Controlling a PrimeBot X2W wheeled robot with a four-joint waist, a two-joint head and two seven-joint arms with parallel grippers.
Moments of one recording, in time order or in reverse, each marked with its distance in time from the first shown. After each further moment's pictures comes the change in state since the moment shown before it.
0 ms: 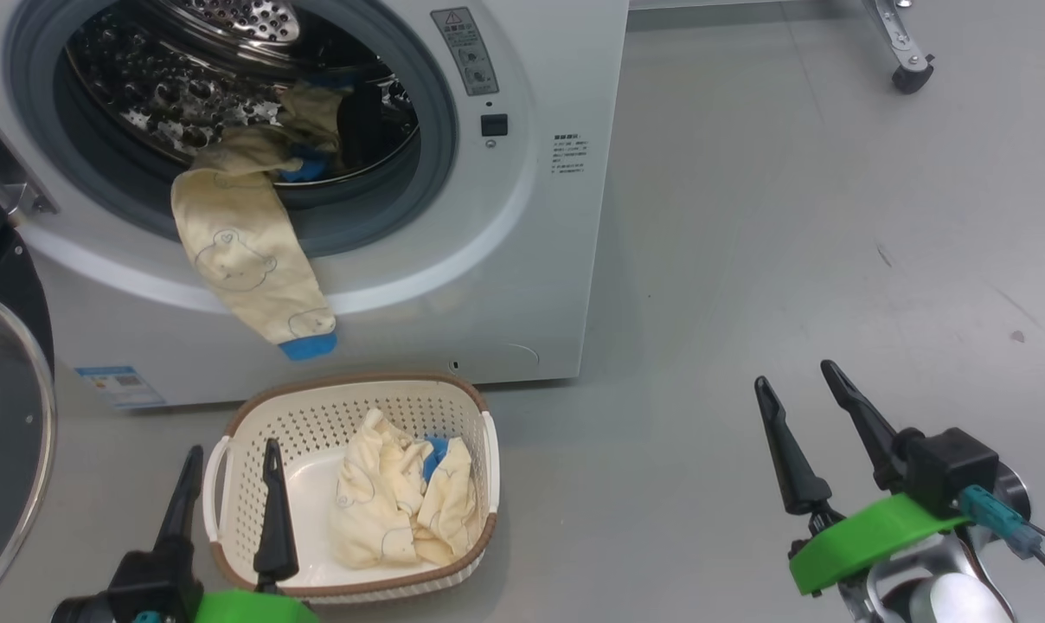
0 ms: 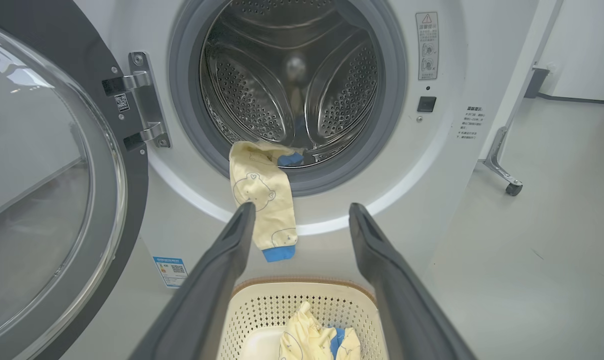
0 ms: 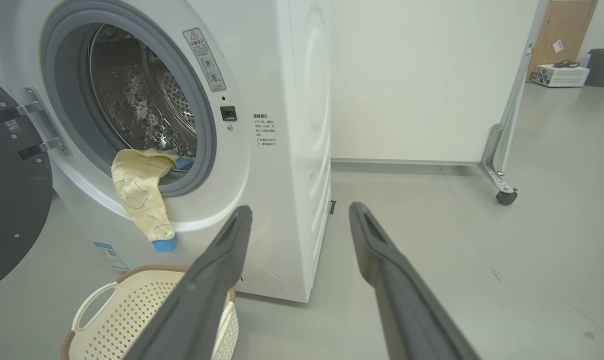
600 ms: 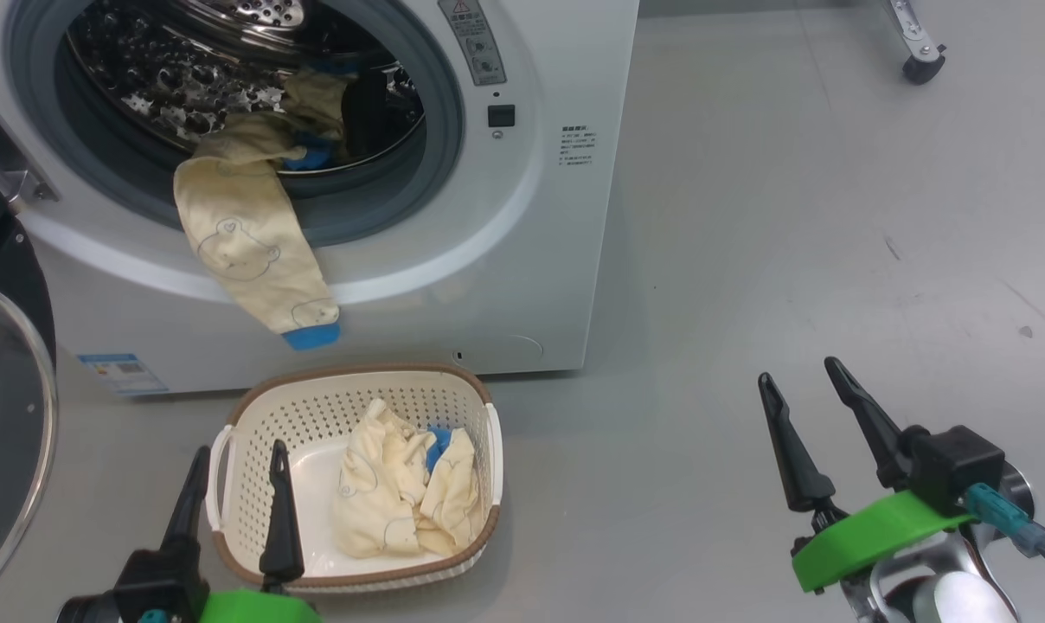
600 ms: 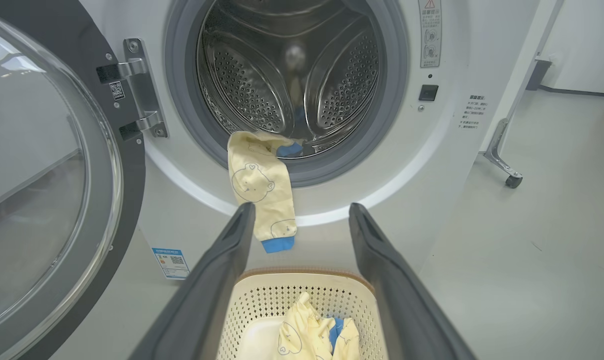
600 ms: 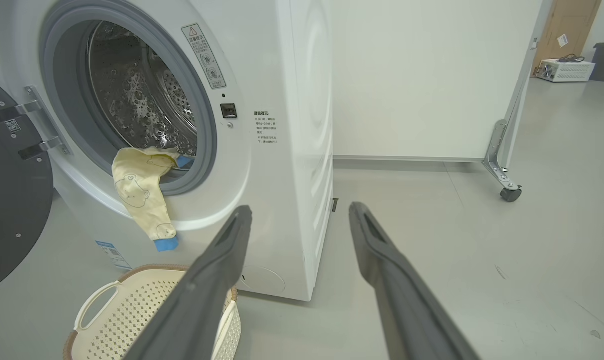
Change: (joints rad) left arm -0.001 0.000 -0.014 -0.003 0.000 0.000 0.009; right arm 0.000 0.000 -0.006 -0.014 0.008 0.000 0.005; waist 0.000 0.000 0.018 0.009
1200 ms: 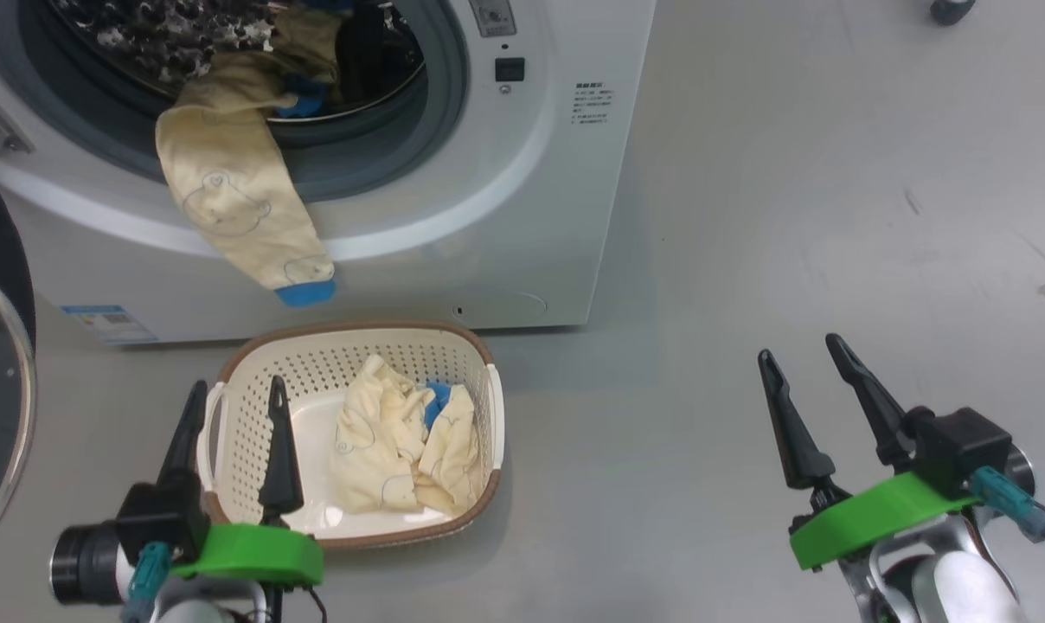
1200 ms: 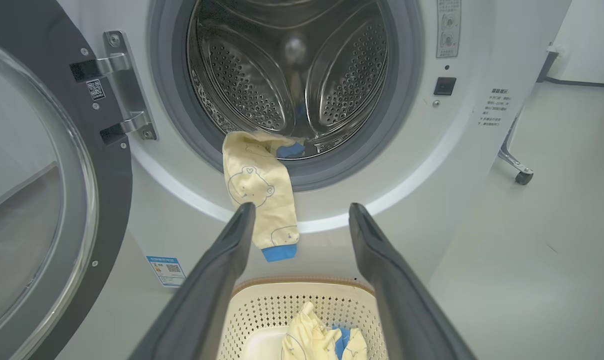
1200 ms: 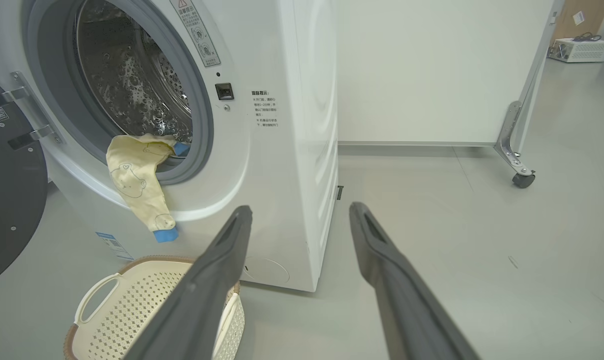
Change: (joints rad) left arm -0.128 -0.001 -0.018 0.053 0.000 -0.002 -0.001; right arm -0.027 0.000 0.004 -0.007 0.009 0.000 -0.009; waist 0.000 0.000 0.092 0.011
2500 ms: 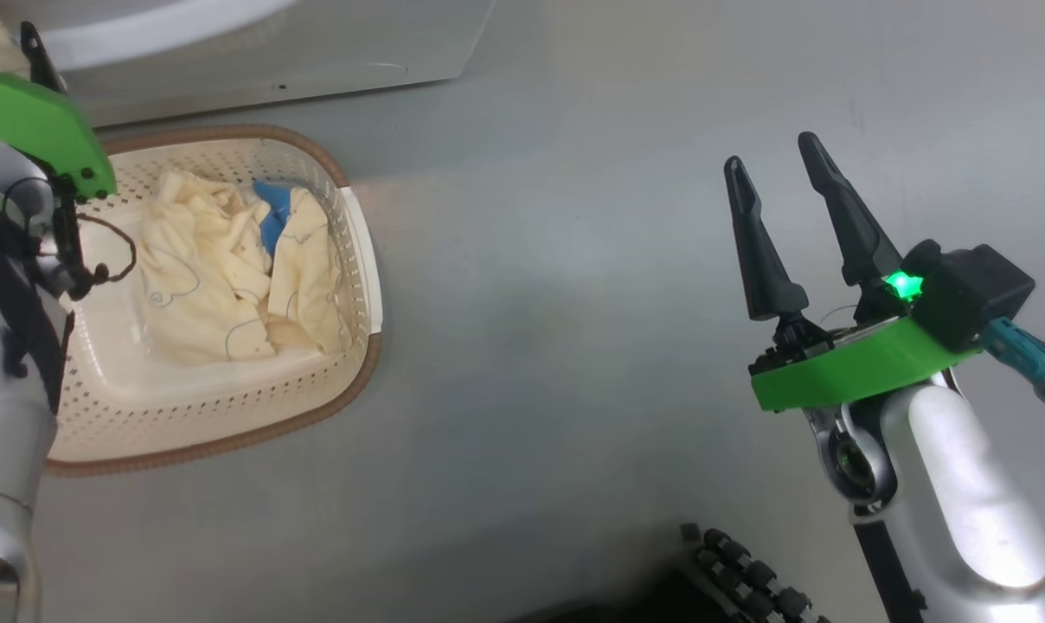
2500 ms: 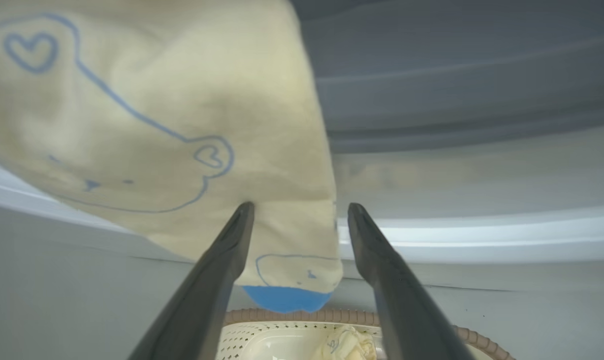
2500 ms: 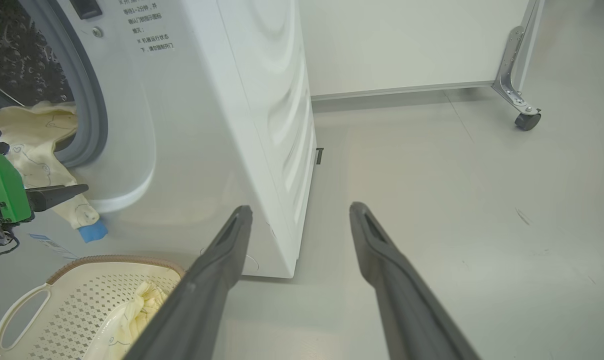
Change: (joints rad) left arm -0.957 0.022 0.050 0.877 -0.077 -0.149 0.205; right arm -0.355 -0.002 0.103 0.072 0.115 0.000 -0.118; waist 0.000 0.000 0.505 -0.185
